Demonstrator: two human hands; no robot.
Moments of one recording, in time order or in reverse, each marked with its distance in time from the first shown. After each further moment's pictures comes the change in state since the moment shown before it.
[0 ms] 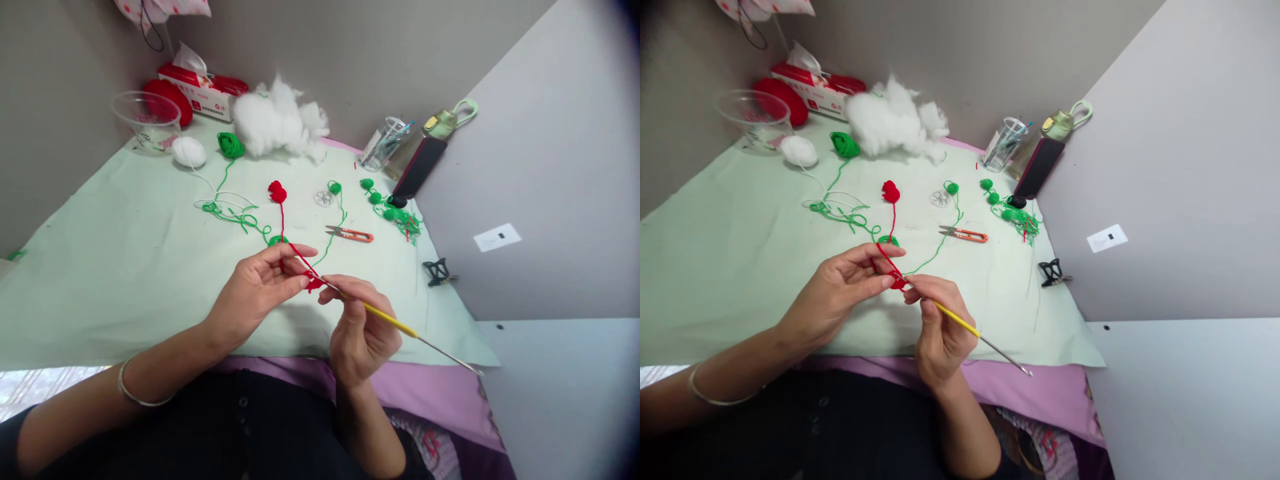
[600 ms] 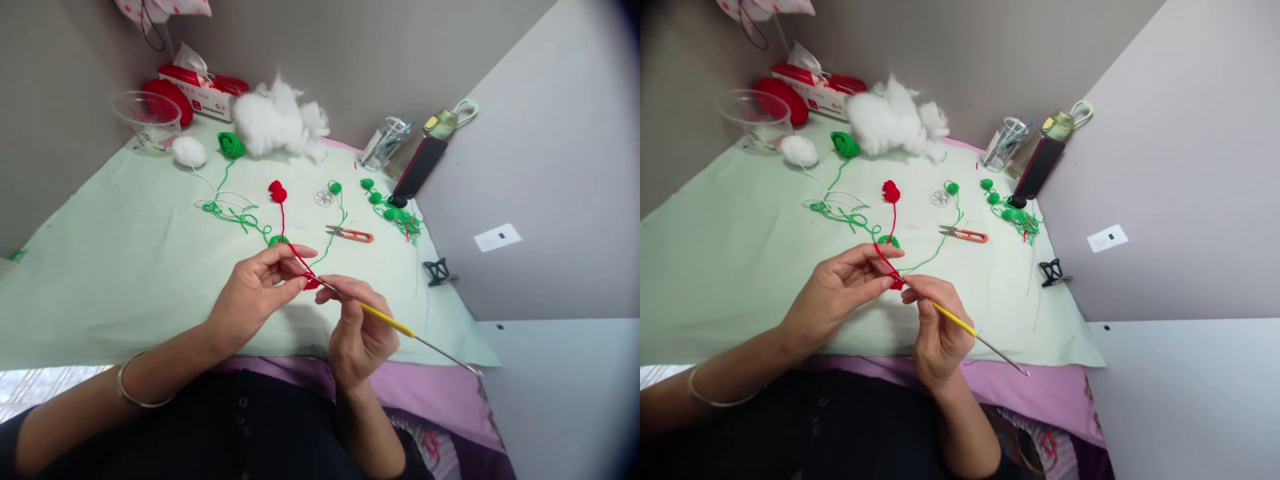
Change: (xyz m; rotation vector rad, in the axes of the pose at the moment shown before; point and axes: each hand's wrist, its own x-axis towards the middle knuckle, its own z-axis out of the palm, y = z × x) left_hand -0.002 0.005 0.004 0.094 0.044 0.042; right_hand -0.002 -0.001 0.001 0.008 -0.014 0.004
